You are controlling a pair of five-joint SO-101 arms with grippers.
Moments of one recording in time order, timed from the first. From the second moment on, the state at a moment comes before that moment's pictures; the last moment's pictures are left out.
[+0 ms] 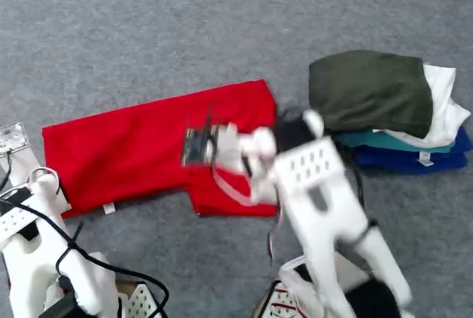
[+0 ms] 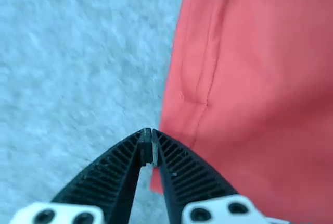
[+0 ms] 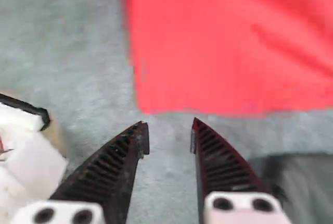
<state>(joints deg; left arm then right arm) -42.5 -36.2 68.6 39.4 -22.5 -29.6 -32.8 38.0 89.6 53.5</state>
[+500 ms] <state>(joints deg) -42.5 -36.2 69.0 40.4 -22.3 -39.7 -43.2 59.1 74.3 49.6</state>
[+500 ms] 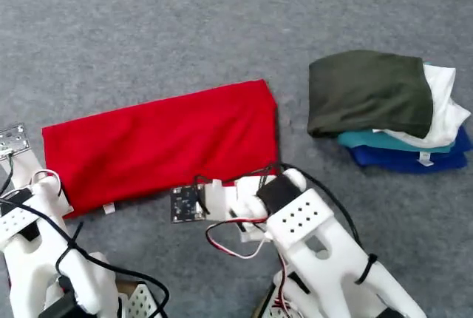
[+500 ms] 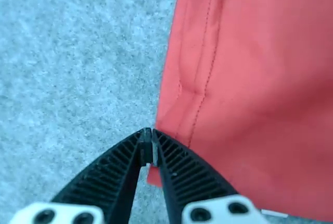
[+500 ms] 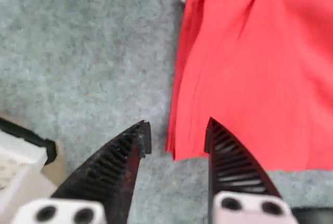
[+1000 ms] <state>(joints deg) -42.5 -35.9 69.0 37.9 -22.3 -41.4 -20.1 56.1 63.2 48.4</state>
